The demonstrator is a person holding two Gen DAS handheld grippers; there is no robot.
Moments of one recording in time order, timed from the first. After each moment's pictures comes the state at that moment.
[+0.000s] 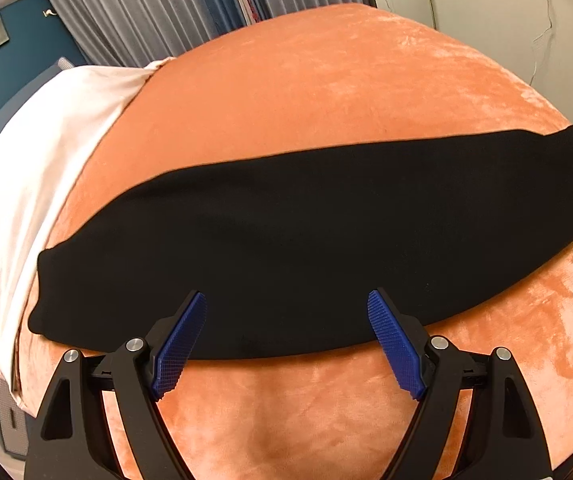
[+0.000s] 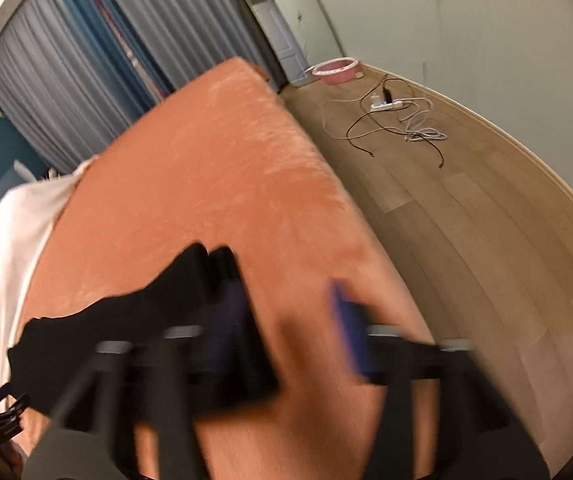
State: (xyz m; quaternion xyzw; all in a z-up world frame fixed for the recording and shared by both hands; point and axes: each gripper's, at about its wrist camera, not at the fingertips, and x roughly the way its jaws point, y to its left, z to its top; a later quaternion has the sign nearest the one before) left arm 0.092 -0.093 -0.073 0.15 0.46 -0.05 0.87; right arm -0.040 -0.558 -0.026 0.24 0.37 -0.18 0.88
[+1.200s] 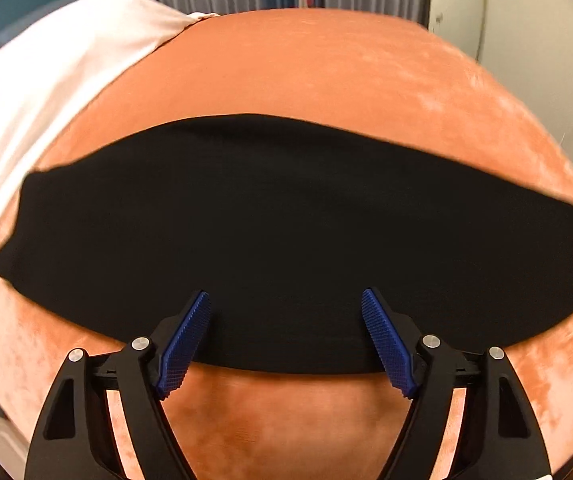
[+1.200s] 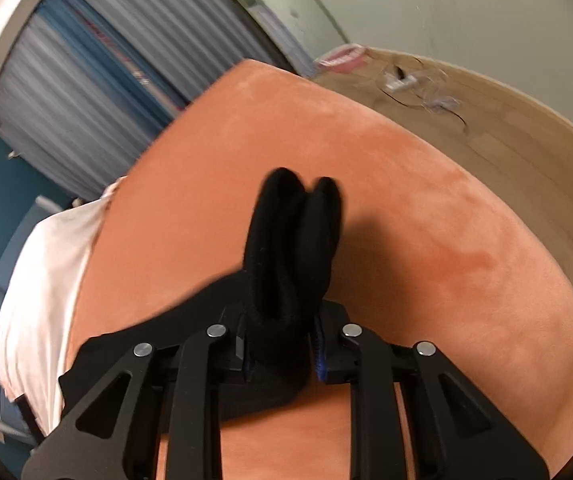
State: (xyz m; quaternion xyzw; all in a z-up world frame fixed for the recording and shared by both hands) left arm 0.126 0.036 -0.092 0.00 0.48 -0.04 0.88; right arm 0.002 -0.455 0.010 0.29 0.35 -0.15 0.88
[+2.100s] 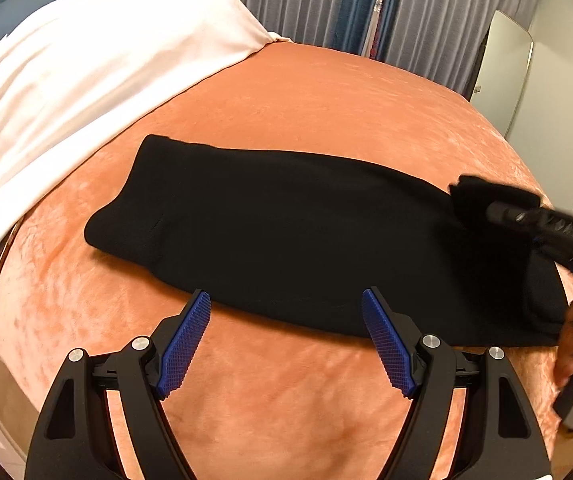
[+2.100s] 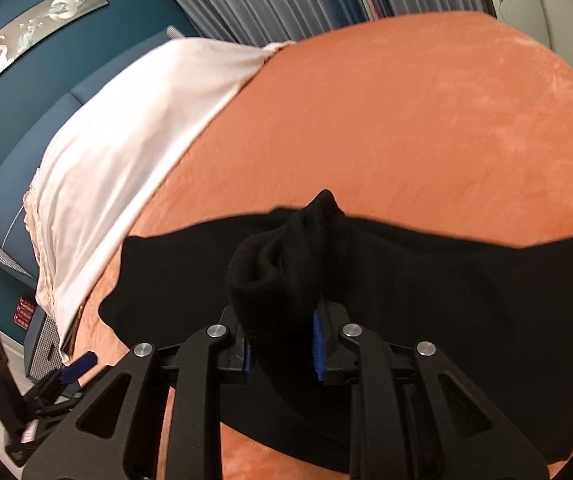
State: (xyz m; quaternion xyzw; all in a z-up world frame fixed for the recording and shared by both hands) left arm 0.092 0.232 -0.068 -0.09 0.43 0.00 0.90; right arm 0.177 -0.077 -0.057 0.15 0.47 0.10 0.87
